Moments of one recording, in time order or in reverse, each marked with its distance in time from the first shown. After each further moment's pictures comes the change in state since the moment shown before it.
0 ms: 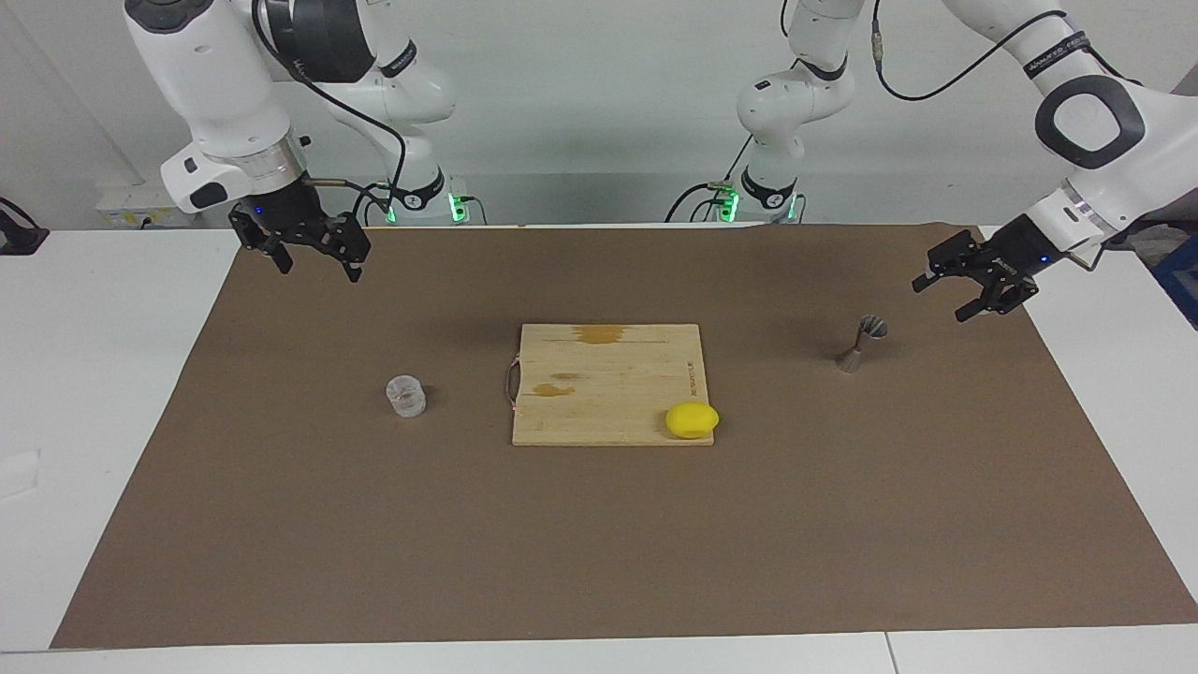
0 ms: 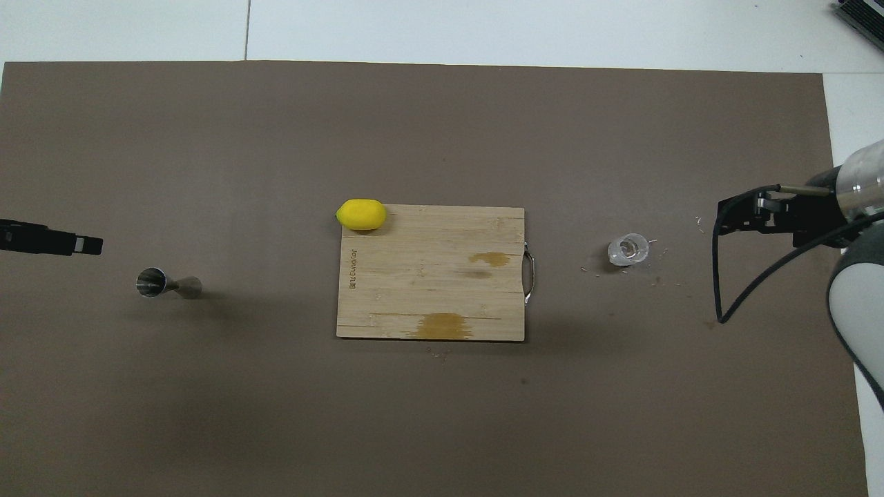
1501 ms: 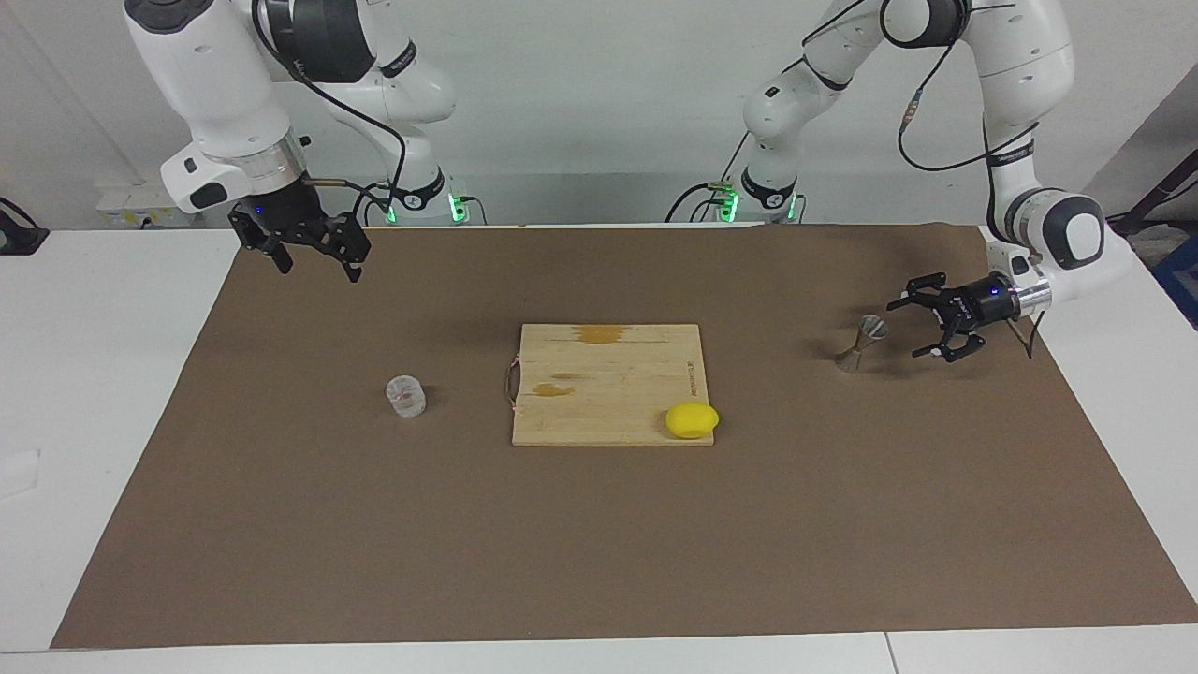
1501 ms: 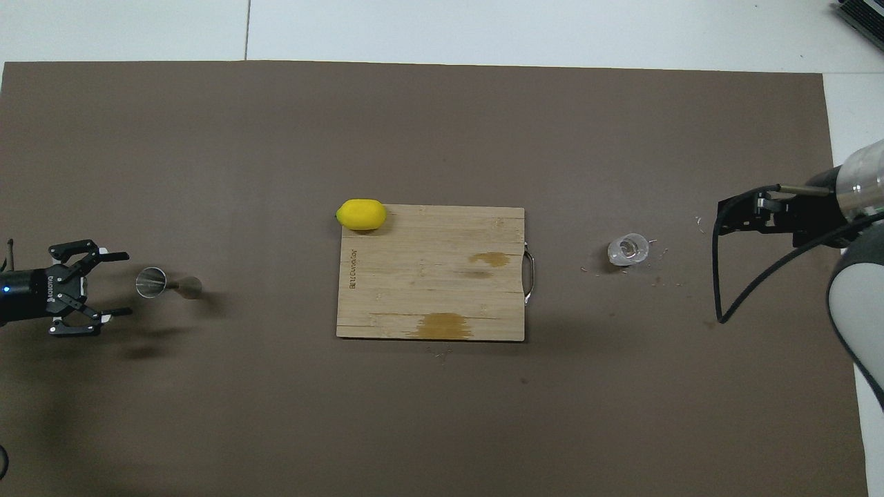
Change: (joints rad) left arm 0.259 0.340 -0.003 -0.169 -0.514 -0.170 1.543; right arm 0.000 0.000 0.000 0.000 0.000 0.000 0.000
